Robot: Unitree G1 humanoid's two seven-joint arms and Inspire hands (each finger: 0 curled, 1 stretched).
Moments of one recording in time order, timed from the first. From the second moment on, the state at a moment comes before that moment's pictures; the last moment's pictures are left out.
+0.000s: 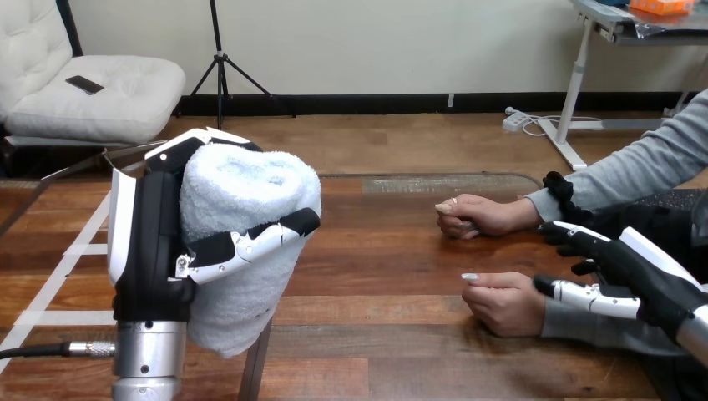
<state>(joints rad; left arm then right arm) 0.05 0.14 0.02 0.03 0.16 -0.63 0.14 -0.32 -0.64 -0.03 0.90 -0.24 -0.59 0.36</state>
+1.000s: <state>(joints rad) 0.05 0.14 0.04 0.03 0.16 -0.63 0.13 -0.34 -0.67 0.01 0.86 -0.29 -0.48 0.39</state>
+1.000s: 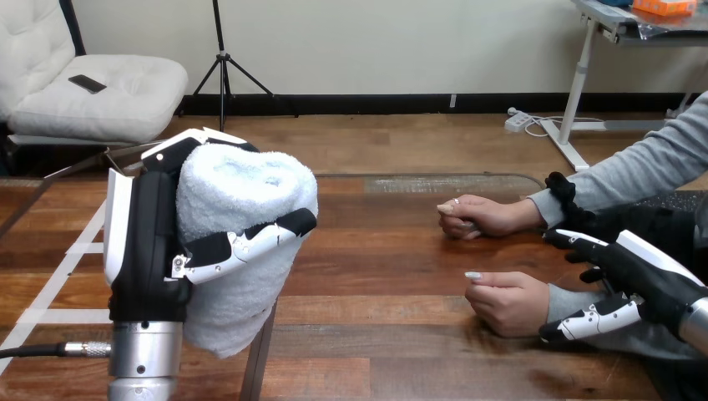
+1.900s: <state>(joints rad) 0.05 0.14 0.04 0.03 0.16 -0.64 0.12 -0.34 -0.68 0.04 0.85 -0.33 -0.47 0.39</state>
